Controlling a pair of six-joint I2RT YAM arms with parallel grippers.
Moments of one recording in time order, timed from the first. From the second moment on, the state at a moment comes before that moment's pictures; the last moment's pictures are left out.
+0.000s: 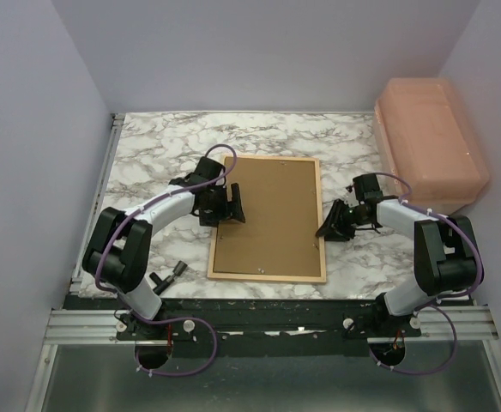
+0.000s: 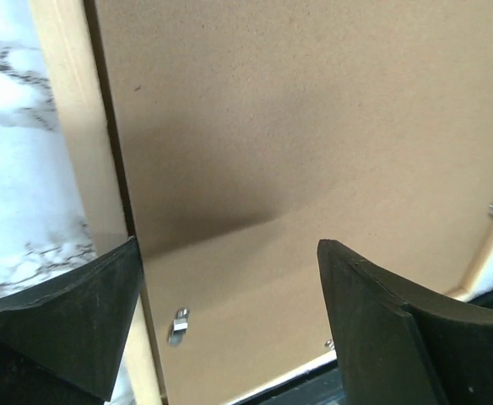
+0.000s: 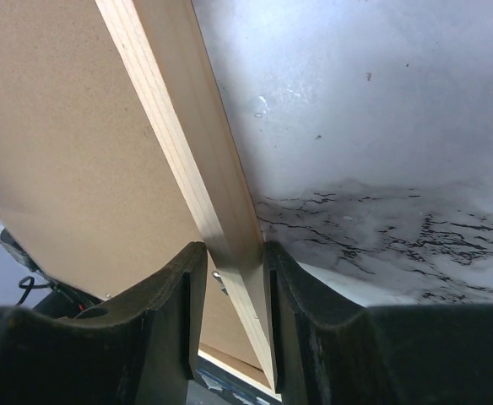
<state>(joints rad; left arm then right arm) -0.42 1.63 1.00 -0.43 0.30 -0.57 0.14 1.56 0.75 -0.39 -0.46 0.56</state>
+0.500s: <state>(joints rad) -0.47 1.62 1.07 -0.58 0.03 -0.52 0.15 1.54 0.76 -0.39 -0.47 0.56</state>
